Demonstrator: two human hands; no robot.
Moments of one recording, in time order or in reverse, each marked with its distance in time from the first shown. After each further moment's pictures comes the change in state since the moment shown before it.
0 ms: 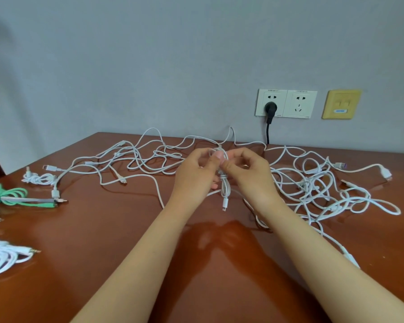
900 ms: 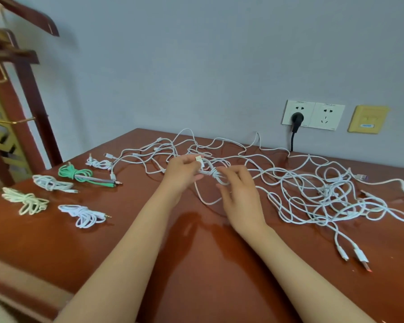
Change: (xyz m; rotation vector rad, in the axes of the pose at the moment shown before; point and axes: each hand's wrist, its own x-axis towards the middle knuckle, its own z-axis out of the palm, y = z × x) left_hand -0.018 0.011 -0.087 -0.084 0.148 -0.246; right_hand -0.053 0.008 0.056 -0.622 -0.026 -0.537
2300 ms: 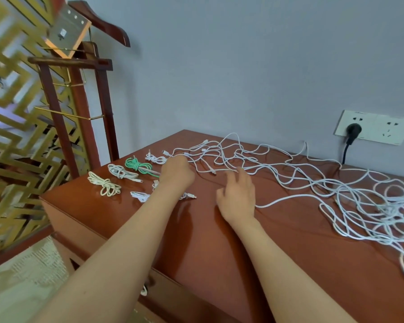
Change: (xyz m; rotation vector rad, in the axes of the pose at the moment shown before) left_hand 0.001 0.006 -0.110 1.119 0.294 0.042; right_hand 0.015 -0.070 0.075 -0.211 -0.336 0.233
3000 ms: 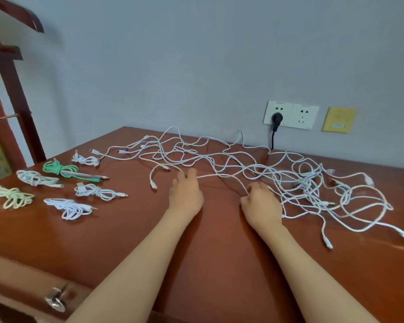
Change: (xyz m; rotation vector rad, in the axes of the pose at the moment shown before) left_hand -0.068 0.109 0.098 -0.086 -0.182 0.244; right_hand -0.042 0.146 -0.090 -0.200 -0.036 0.345
